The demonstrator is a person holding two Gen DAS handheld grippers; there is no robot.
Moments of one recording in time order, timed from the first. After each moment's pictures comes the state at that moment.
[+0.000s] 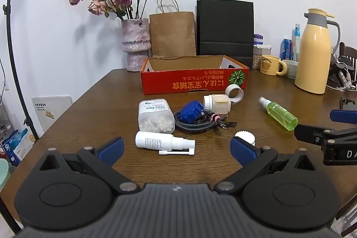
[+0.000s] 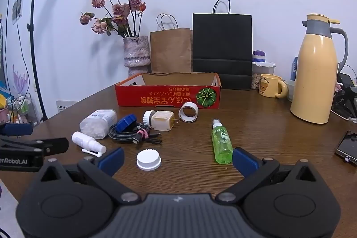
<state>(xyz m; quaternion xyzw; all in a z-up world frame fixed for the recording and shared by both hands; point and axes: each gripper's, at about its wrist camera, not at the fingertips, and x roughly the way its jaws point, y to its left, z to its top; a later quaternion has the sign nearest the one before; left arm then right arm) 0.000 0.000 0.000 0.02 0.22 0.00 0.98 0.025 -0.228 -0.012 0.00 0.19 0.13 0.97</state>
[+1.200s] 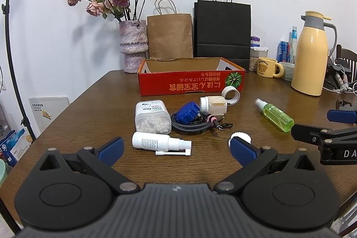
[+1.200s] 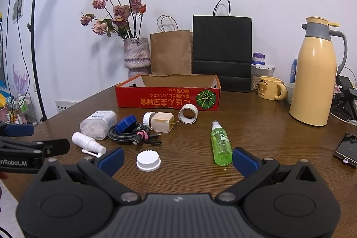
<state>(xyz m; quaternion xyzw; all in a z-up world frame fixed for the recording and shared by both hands) -0.003 0.001 0.002 0.02 0.22 -0.01 0.98 0.022 -0.229 -0.011 0.00 0.19 0.13 0.97</state>
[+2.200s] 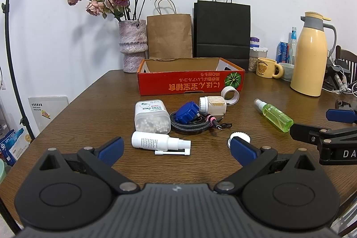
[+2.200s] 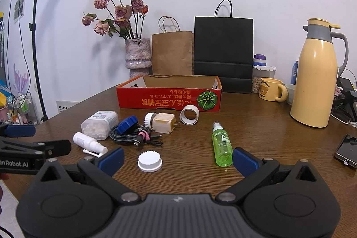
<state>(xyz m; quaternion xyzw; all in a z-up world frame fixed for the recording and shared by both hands) -0.003 0.000 0.002 0.02 0.22 -0.01 0.98 0.021 -0.228 -0.010 0.00 0.19 0.13 0.97</state>
